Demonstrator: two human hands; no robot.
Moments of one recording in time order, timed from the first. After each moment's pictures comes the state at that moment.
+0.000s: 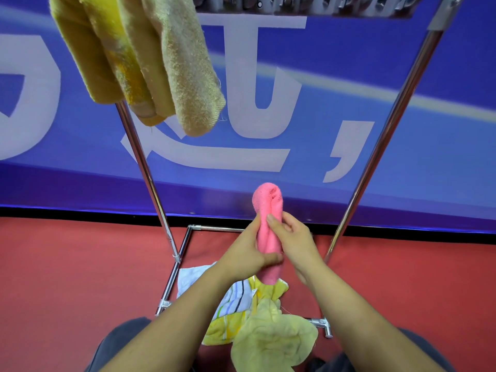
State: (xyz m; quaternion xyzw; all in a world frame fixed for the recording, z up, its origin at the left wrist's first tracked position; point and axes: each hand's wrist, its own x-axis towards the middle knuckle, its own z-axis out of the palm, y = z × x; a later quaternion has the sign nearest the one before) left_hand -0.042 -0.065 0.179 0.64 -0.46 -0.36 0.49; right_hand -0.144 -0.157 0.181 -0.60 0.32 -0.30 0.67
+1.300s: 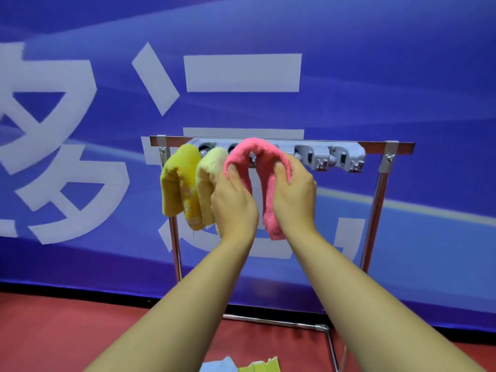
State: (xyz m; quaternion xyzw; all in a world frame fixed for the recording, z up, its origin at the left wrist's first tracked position) left_hand -0.032 -0.059 0.475 0.68 -0.22 0.13 0.68; right_hand -0.091 -0.121 0.482 -0.68 0.22 -0.60 0.35
